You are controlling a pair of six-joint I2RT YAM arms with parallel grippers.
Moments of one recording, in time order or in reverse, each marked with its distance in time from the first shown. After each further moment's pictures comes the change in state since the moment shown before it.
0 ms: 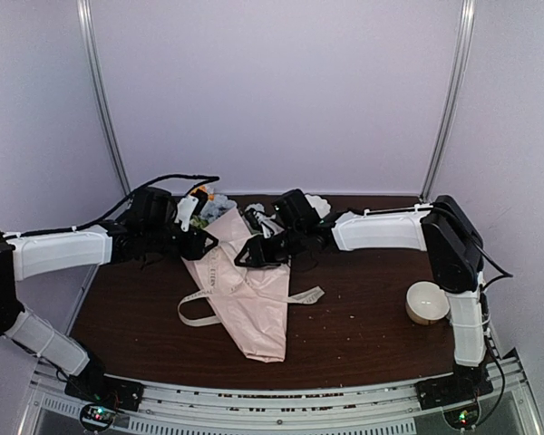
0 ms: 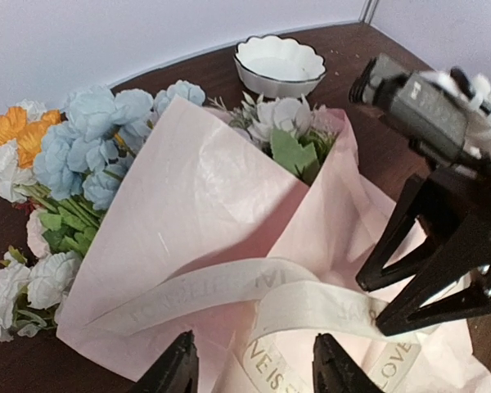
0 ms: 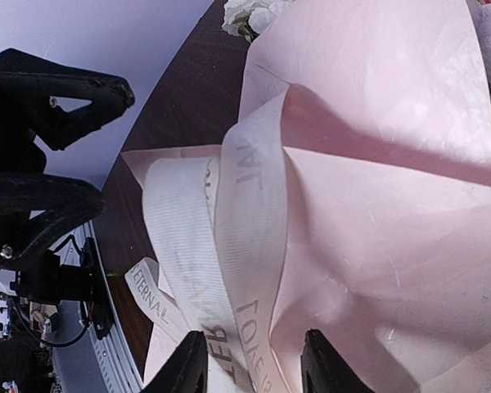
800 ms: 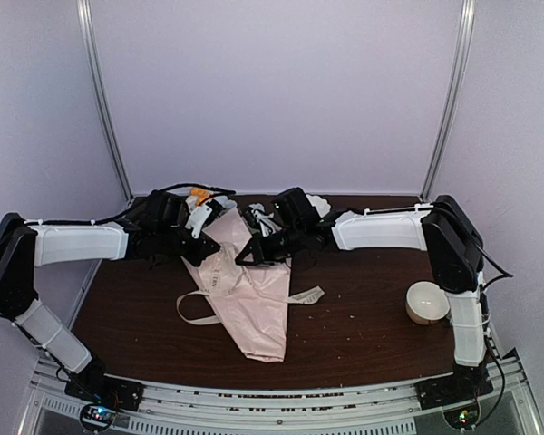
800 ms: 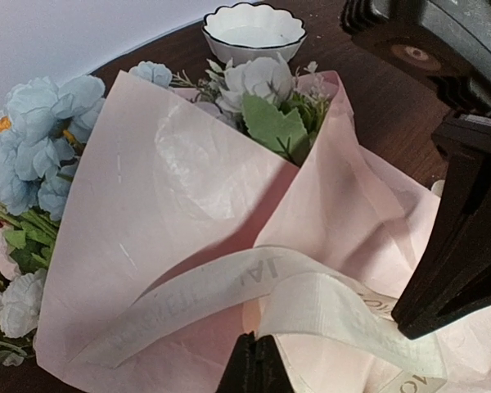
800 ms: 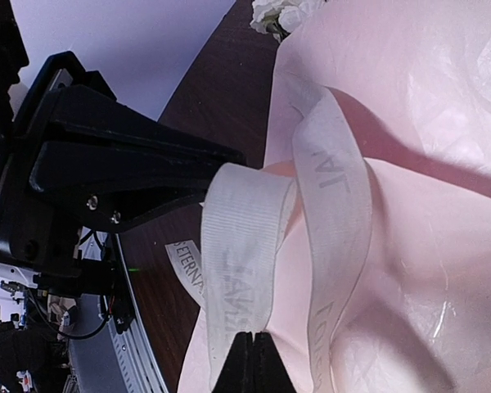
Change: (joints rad) left arm 0.008 0.129 0.039 -0.012 0.061 0.129; right arm 0.000 0.000 0.007 0.021 -0.066 0.023
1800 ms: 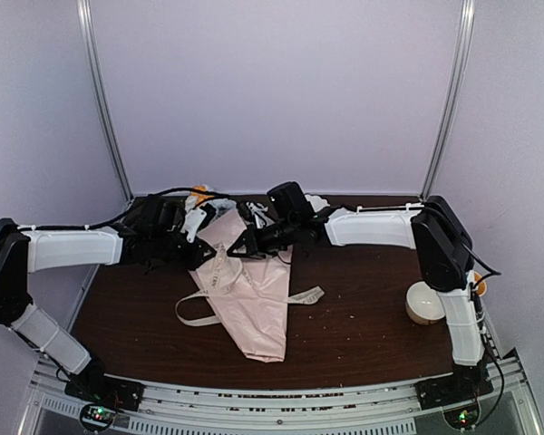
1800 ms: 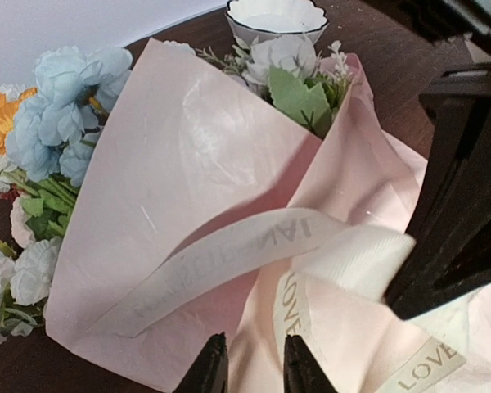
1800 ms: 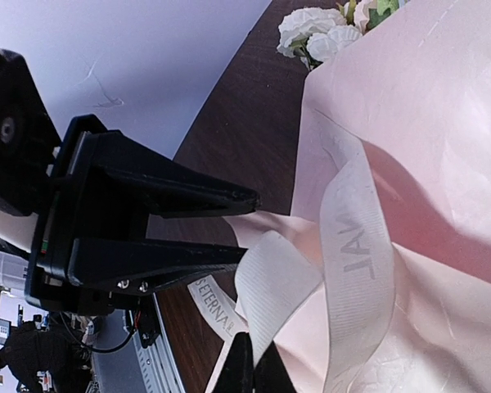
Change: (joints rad) left arm 0.000 -0.039 -0.034 -0.017 -0.055 -0.013; right arm -0.016 0.078 0.112 0.038 -0.072 0.060
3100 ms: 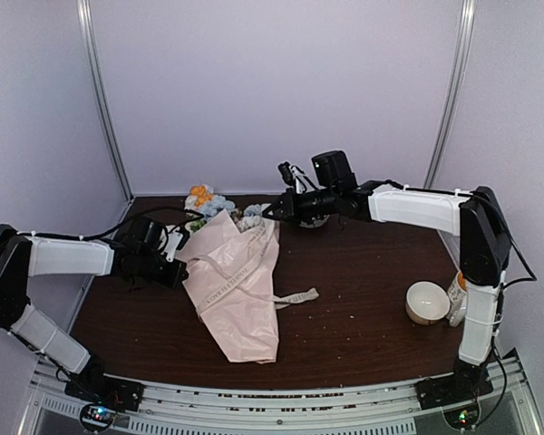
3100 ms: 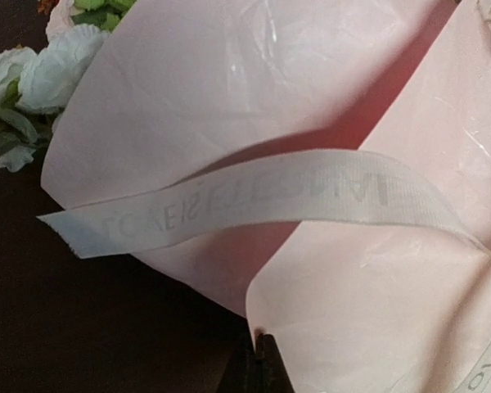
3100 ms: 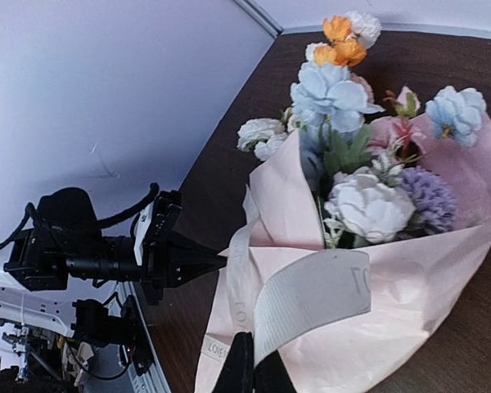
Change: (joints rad) left arm 0.126 -0.040 -0.169 -0.072 -0.047 -0.130; right arm -0.140 -0.225 -0.116 -0.024 0.050 -0.038
